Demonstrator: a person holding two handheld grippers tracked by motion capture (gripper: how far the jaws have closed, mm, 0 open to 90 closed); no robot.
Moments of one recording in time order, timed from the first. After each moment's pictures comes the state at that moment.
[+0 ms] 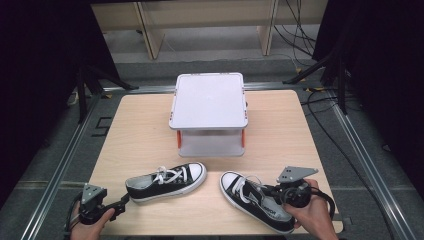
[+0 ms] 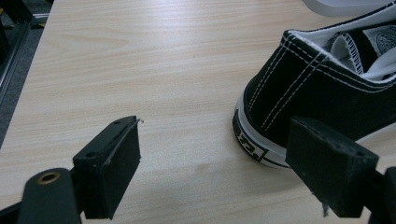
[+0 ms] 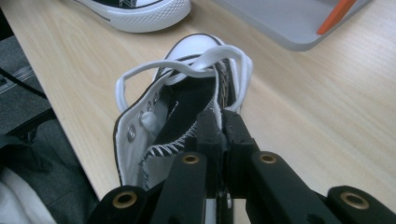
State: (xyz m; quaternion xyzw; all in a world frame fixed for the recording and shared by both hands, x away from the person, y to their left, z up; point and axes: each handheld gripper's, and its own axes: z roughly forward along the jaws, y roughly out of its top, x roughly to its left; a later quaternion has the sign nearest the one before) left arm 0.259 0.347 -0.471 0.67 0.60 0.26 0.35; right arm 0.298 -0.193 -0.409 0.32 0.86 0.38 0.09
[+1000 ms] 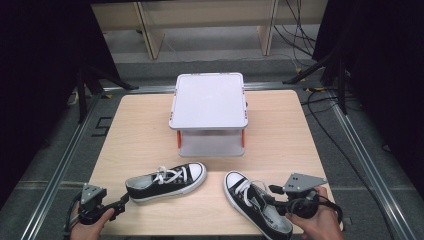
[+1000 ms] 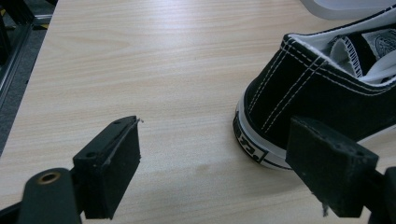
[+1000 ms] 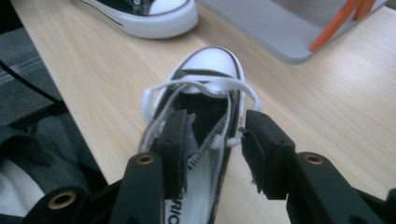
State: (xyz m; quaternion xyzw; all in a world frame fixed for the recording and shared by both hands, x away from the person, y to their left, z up) left arm 0.259 0.348 -0.470 0.67 0.60 0.26 0.35; right arm 0.274 -0.199 -0.396 0.30 0.86 0.39 0.13
